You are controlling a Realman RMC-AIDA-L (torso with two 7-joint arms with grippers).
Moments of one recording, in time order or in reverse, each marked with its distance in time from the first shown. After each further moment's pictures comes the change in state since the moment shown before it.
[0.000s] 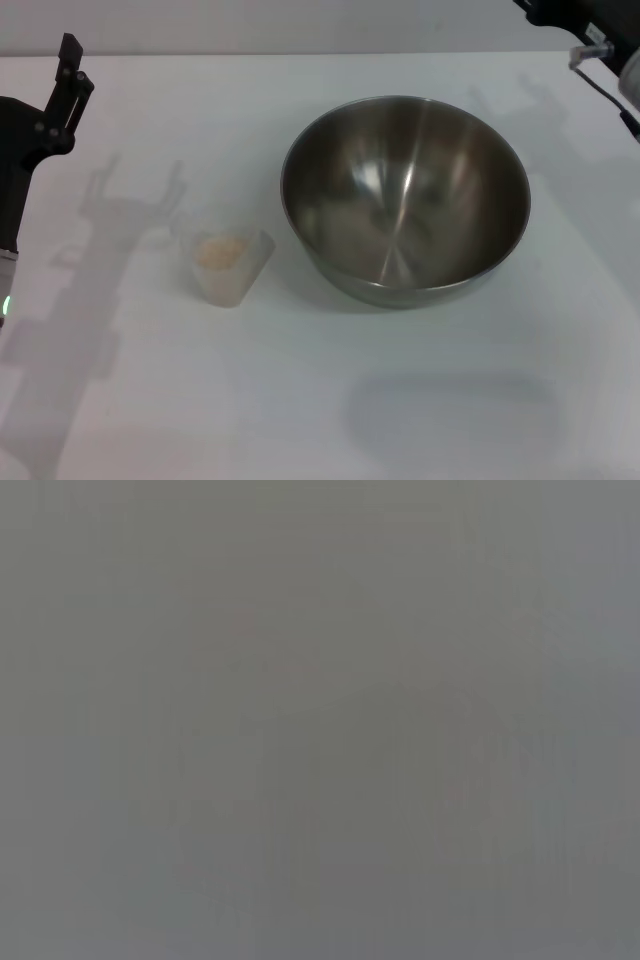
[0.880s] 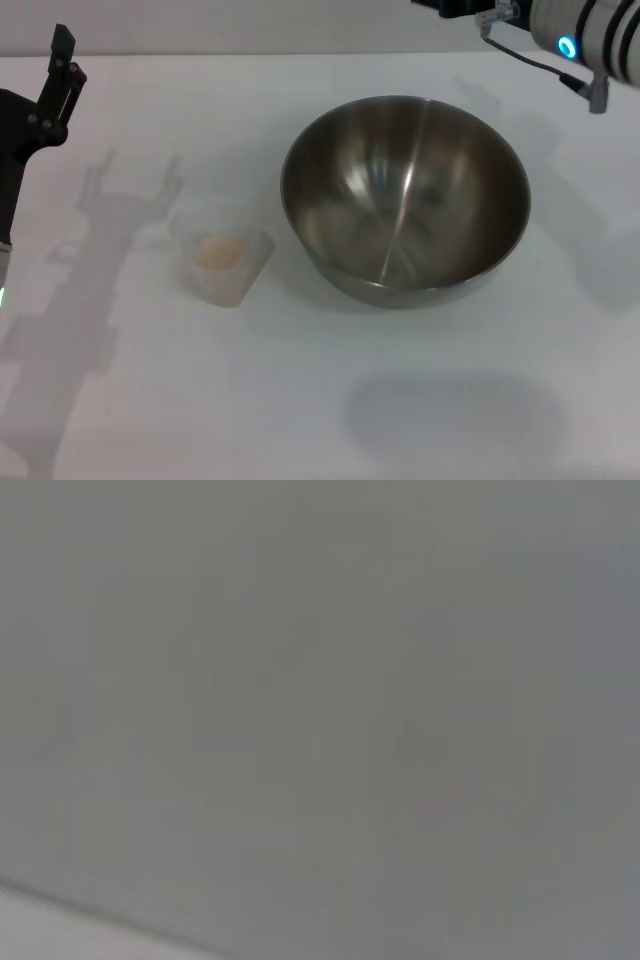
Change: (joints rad) left arm -0.017 0.000 -0.011 0.023 -0.006 0.008 -0.001; right arm 0.239 -0.007 -0.021 -0.287 0.748 0.846 -0.753
